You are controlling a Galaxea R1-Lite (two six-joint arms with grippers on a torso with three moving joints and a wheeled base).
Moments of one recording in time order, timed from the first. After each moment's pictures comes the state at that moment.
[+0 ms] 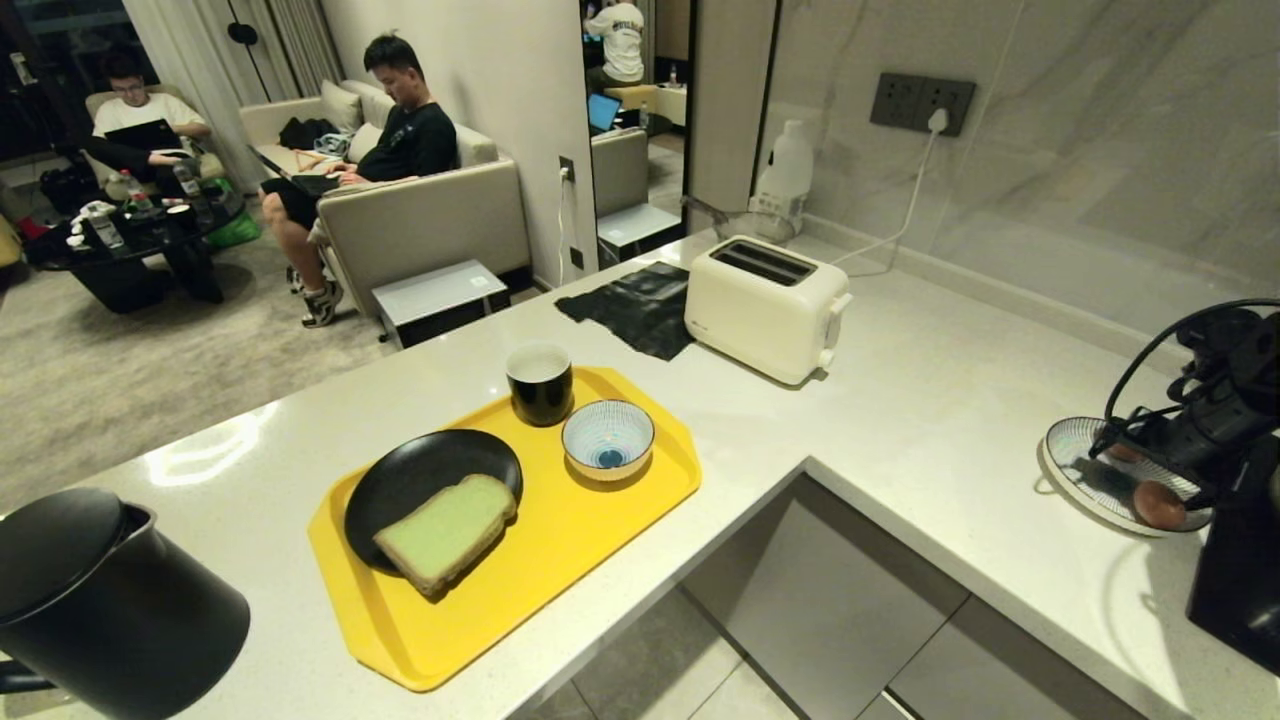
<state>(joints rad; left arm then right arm) 0.00 0.00 0.00 0.01 0.00 0.00 -0.45 2.38 -1.97 0.67 -0.02 0.46</state>
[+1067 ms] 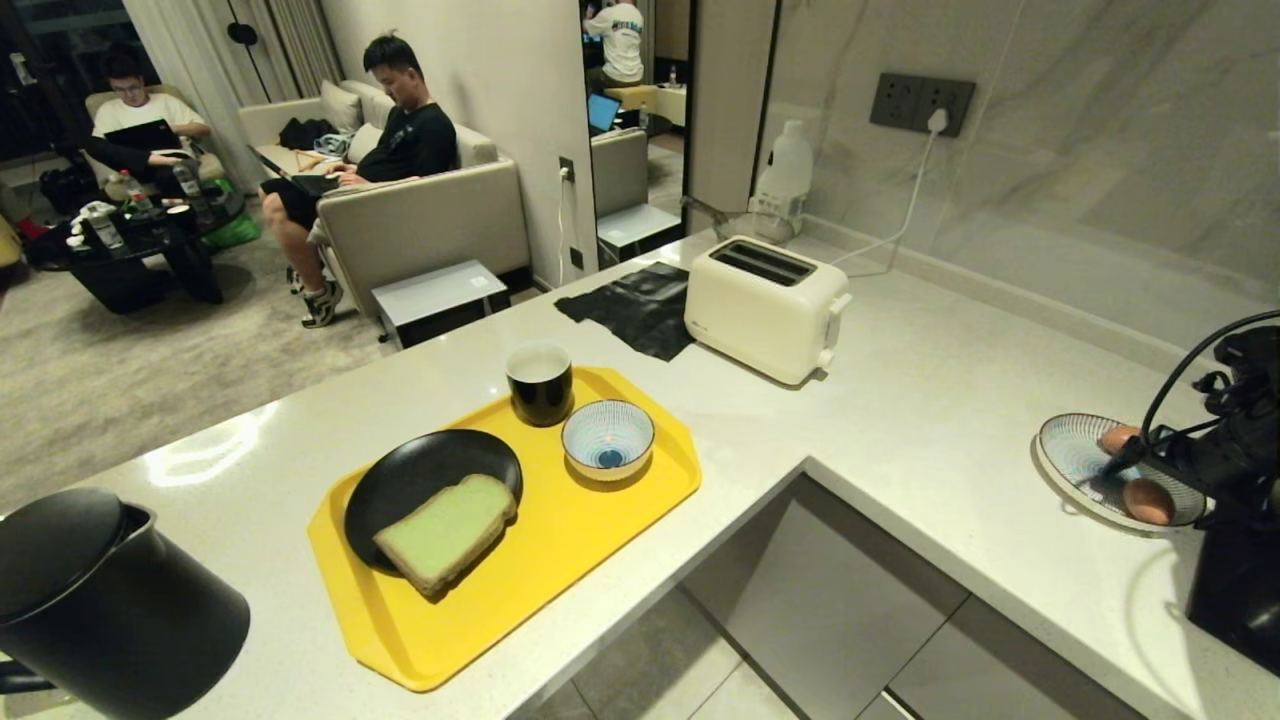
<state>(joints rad) 0.00 0.00 0.00 0.01 0.00 0.00 -0.52 2.35 -1.91 0.71 0.13 0.28</state>
